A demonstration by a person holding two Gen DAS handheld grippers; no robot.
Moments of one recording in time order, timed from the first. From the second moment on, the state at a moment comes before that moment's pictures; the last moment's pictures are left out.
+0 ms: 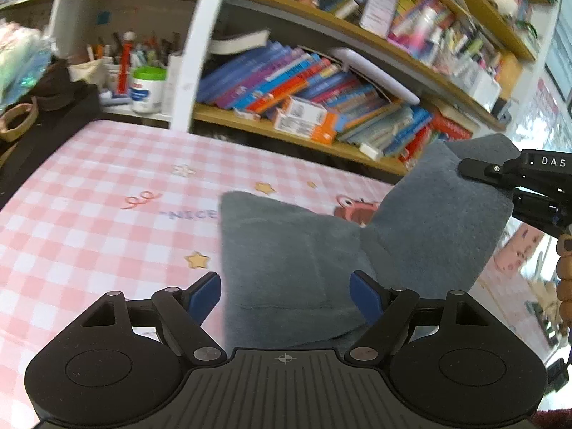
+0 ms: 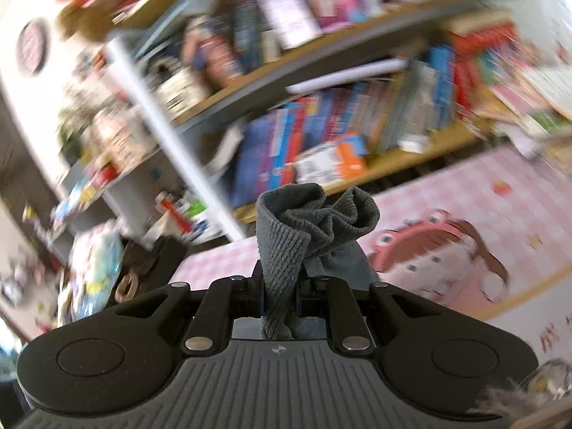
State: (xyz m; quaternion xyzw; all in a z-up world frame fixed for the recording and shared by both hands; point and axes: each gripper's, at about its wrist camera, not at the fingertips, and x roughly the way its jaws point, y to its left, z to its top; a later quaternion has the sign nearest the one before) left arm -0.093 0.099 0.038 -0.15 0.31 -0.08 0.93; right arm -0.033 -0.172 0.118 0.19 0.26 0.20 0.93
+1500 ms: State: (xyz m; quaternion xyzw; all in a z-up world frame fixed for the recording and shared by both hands) left arm -0.046 0.110 0.051 -0.18 0.24 -0.17 0.94; right arm -0.022 -0.130 0.024 0.03 0.40 0.15 0.91
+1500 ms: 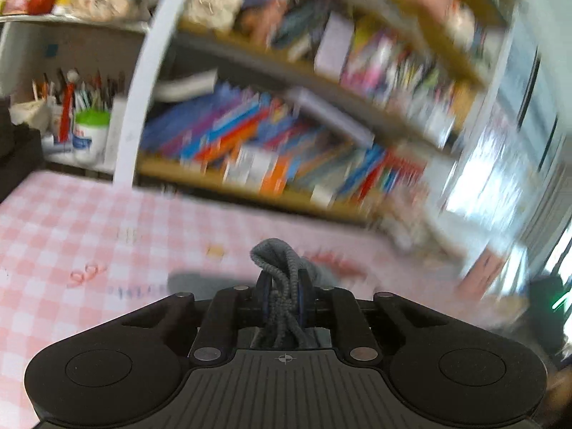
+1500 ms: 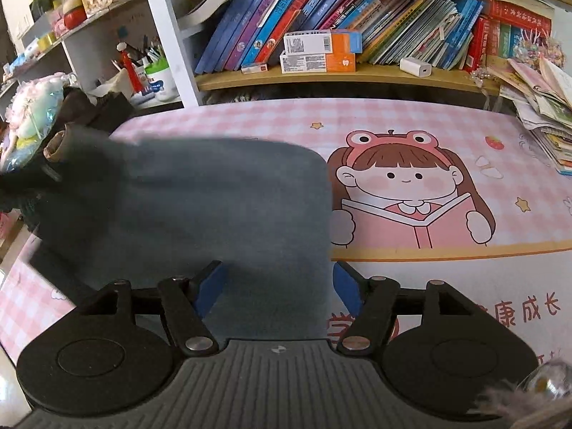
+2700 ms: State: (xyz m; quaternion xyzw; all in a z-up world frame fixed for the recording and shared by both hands) left arm -0.025 0.161 -0.029 -0.33 0.36 -0.08 0.87; right arm -0.001 -0.128 0.008 0.05 0.44 0.17 0.88
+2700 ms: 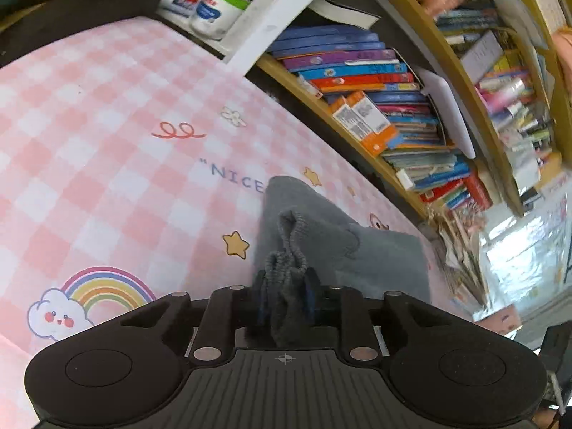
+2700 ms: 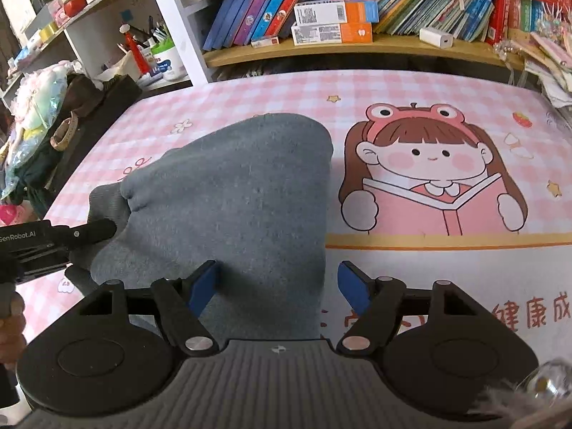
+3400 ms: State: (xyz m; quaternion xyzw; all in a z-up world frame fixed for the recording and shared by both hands) left arm 0.017 0.139 -0.042 -0.30 0.45 -0.12 0.83; right arm 0.045 -0.167 -0.026 0.27 0.52 0.18 0.79
